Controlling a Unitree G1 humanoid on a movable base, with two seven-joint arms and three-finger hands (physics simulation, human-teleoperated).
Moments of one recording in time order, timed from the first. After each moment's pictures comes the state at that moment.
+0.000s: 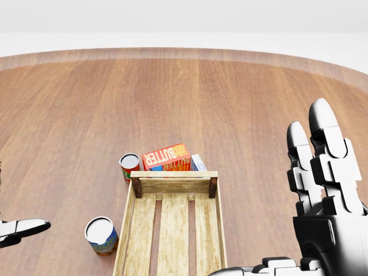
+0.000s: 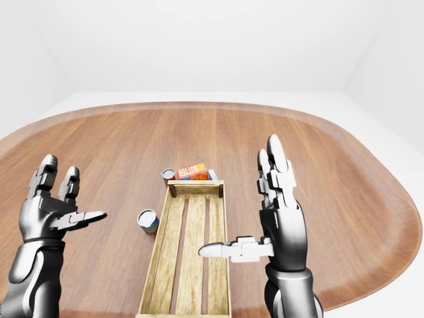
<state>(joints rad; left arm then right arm) 0.05 0.12 0.42 -0.27 -0.38 0.09 -0.18 0.36 -0.04 0.13 -0.90 -0.03 0.09 0.00</state>
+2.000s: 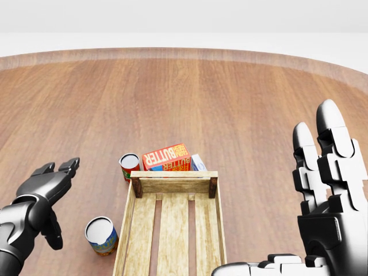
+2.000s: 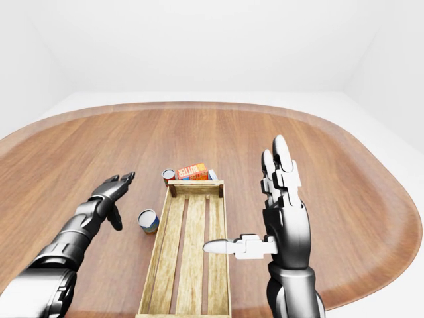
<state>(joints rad) -0.64 0.39 -0.03 1.06 1.09 -0.09 -0.09 0.36 -0.02 0.09 -0.89 0.00 0.09 0.00</state>
